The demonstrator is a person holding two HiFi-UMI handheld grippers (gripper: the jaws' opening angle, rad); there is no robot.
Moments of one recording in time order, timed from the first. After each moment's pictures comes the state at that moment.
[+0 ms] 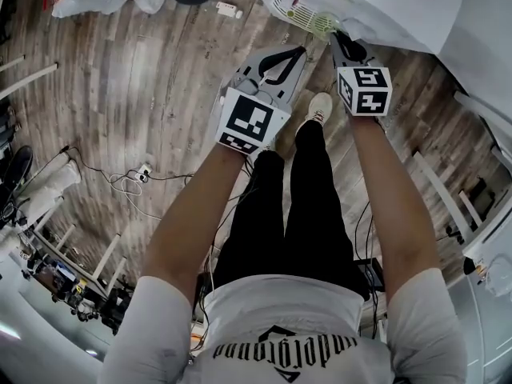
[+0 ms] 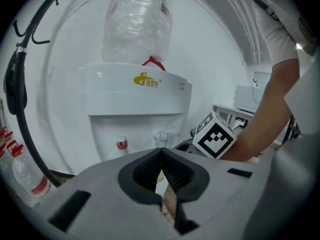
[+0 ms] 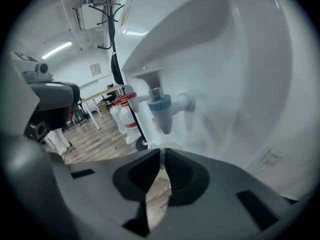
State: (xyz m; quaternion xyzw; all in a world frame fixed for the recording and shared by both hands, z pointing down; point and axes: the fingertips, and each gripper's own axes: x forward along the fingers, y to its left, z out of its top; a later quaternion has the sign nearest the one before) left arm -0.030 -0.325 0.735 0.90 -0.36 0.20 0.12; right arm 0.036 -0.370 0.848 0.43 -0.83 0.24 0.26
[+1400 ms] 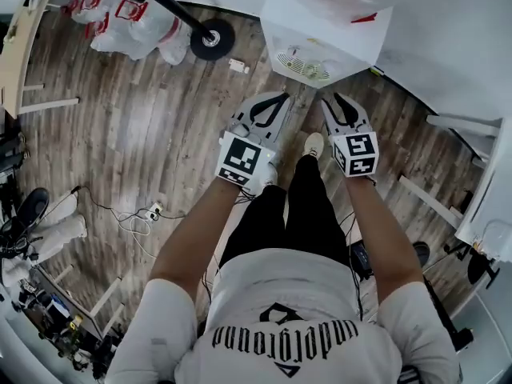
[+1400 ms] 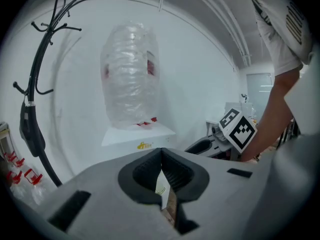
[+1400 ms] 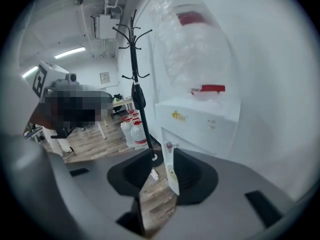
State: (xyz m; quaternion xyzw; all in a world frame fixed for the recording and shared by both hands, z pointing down) left arm -0.064 -0.258 0.557 0.92 -0.36 0.16 0.05; right arm 0.034 -0.267 0.644 0.44 -0.85 0.17 0.21
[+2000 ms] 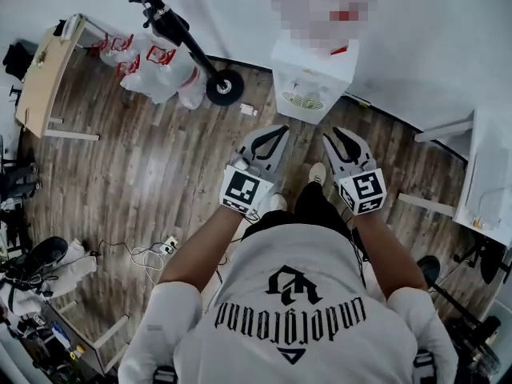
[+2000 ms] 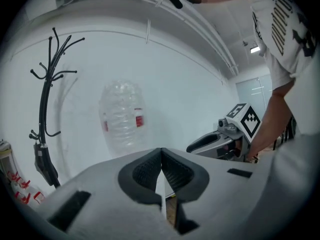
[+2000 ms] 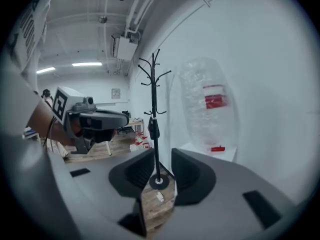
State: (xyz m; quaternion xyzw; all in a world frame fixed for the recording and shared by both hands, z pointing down) left arm -0.088 -0.153 0.372 0.93 -0.35 0.08 -0.02; right arm 0.008 -0.151 0.415 0.44 -0.88 0.08 0.12
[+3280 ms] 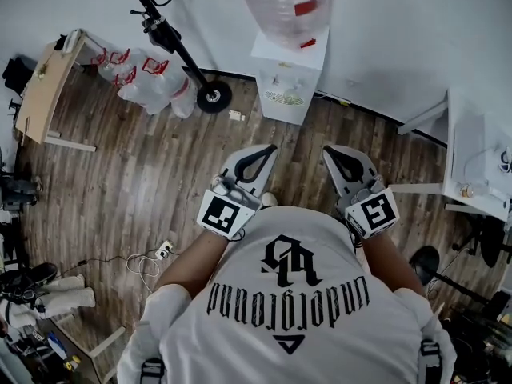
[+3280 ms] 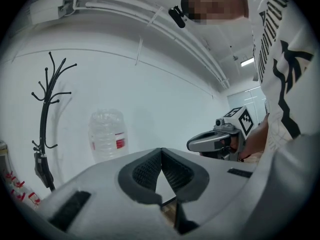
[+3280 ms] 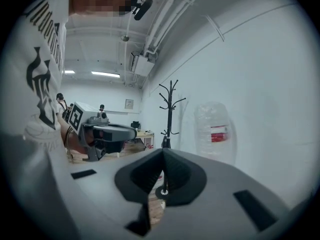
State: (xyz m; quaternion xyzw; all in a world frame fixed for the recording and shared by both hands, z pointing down) left arm -0.063 0.008 0.260 0.94 -0.33 0.02 0.00; right arm 0.032 0.015 0.268 0.40 -0.91 -0.01 0.07
